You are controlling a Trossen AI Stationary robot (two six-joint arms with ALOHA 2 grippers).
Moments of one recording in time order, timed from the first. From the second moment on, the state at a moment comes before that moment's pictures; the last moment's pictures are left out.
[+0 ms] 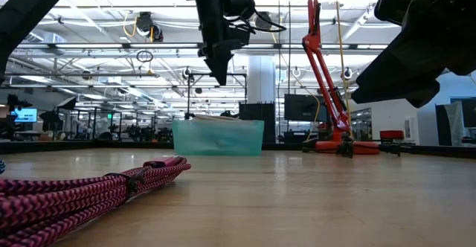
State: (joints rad) left arm 0.40 2.04 1.99 -1.16 -0.23 0.10; right arm 0.67 1.55 0.59 0.30 0.63 0.85
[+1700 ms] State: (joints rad) left arm 0.32 2.22 1.88 -1.04 -0.03 0.05; right arm 0.68 1.55 0.59 0.30 0.63 0.87
